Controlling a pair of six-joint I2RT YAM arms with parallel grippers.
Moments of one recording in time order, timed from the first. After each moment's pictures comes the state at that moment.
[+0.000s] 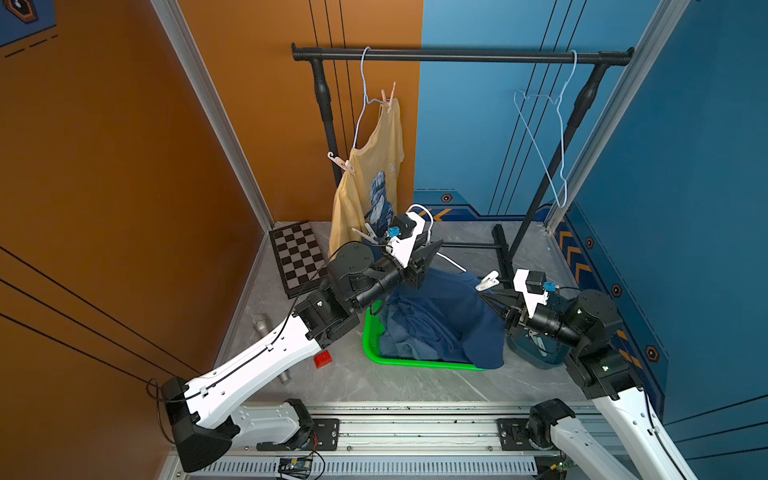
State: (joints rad) left arm -0.88 1.22 1.30 0.03 -0.02 0.01; right arm 0.27 0.65 0.79 -0.16 -0.77 -0.06
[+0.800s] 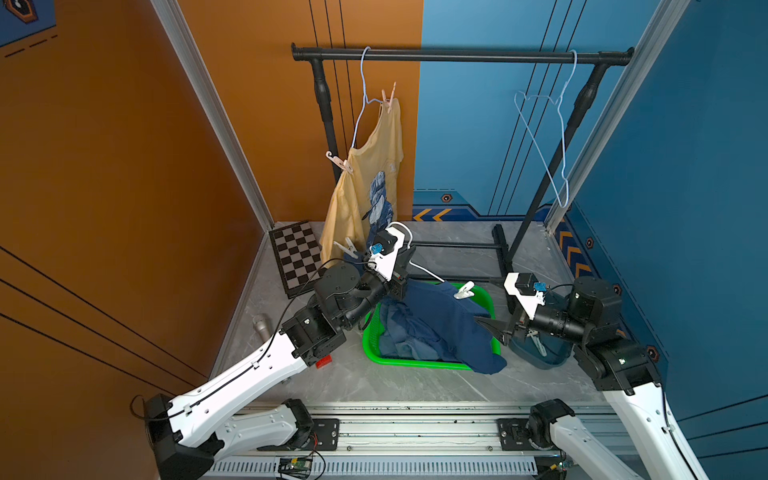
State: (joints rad) left arm -0.88 1.07 1.09 0.05 -0.23 0.04; right arm 0.25 0.74 1.01 -0.63 -0.75 -0.37
